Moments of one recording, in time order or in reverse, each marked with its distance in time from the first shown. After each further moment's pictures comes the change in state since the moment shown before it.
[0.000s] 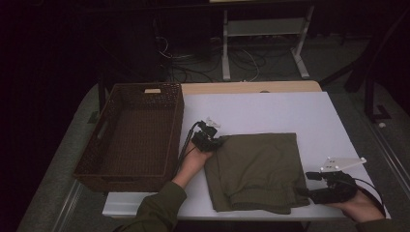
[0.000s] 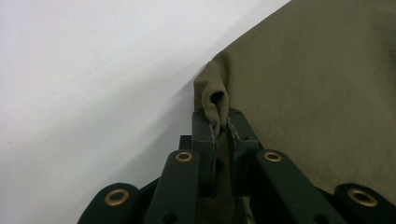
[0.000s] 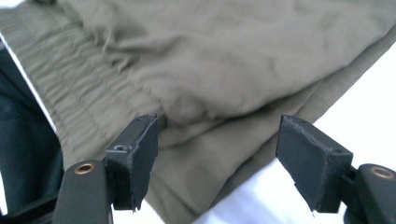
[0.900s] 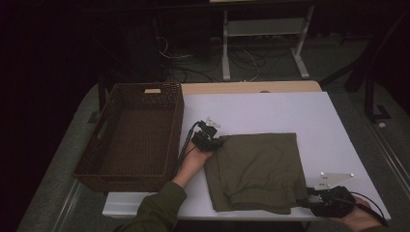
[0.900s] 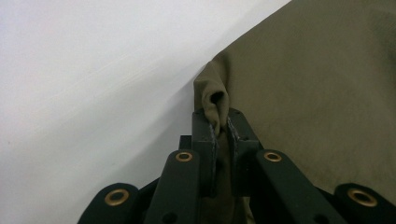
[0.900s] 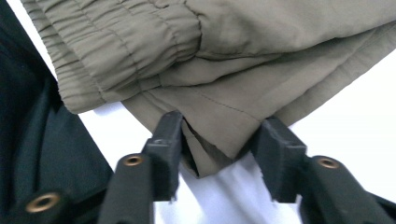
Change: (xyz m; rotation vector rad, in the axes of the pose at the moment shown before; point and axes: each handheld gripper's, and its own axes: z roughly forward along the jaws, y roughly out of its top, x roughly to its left) left arm 0.000 0.000 0.000 0.000 -0.002 -0.007; right arm 0.020 -0.023 0.009 0.112 -0.050 -0.134
